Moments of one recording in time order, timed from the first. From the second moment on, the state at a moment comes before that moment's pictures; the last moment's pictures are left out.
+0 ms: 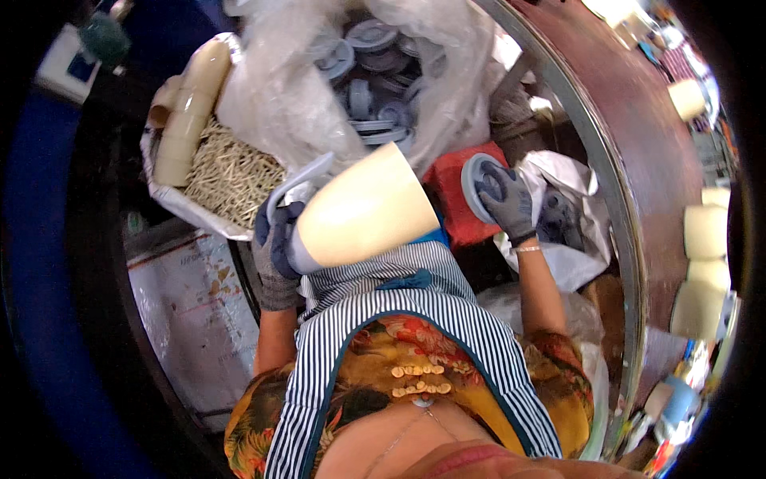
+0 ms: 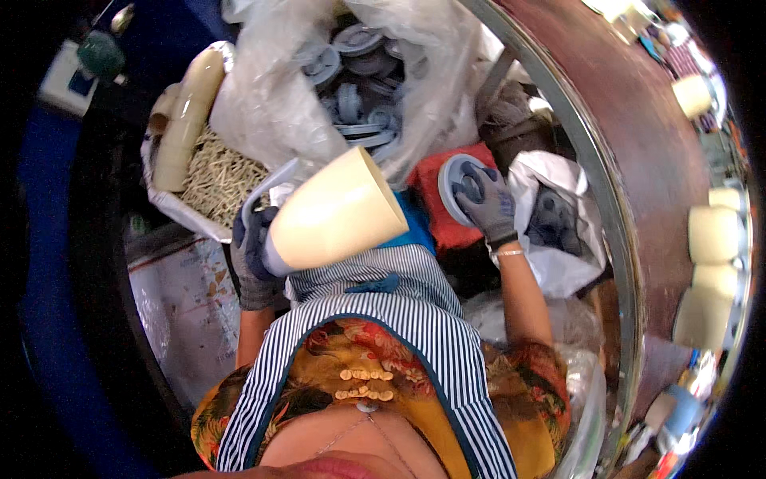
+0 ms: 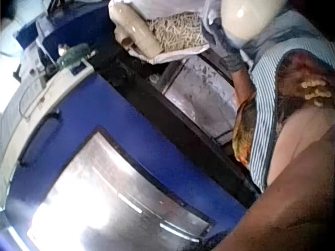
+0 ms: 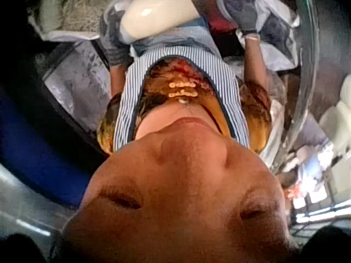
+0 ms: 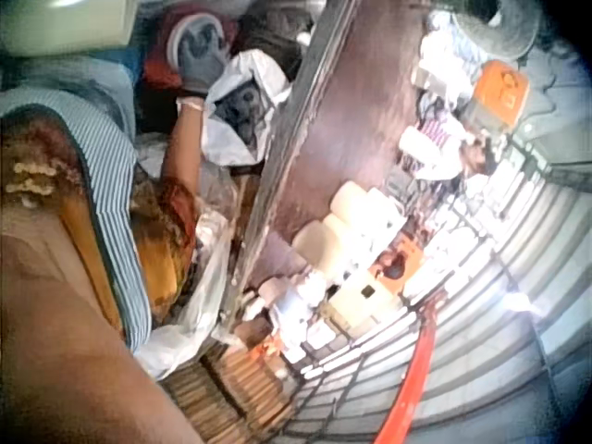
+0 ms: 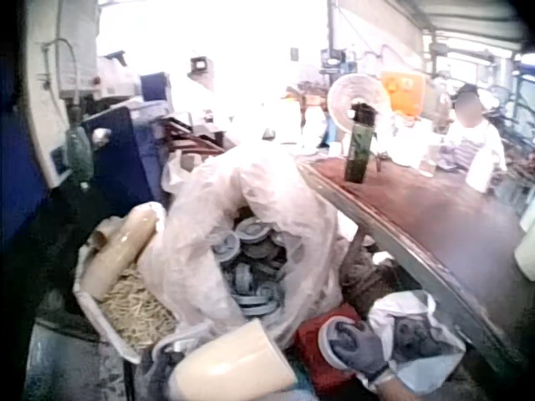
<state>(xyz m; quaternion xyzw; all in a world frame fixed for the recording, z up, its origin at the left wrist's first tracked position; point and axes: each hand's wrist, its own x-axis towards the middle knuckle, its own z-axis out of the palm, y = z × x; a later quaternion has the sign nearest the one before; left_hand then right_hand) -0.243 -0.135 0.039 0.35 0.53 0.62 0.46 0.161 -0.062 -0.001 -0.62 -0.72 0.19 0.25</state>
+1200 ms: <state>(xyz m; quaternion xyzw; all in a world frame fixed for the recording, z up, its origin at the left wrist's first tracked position) -0.219 -0.157 0.189 0.94 0.24 0.25 0.02 0.017 -0.090 -0.020 -0.19 -0.19 0.90 0.33</state>
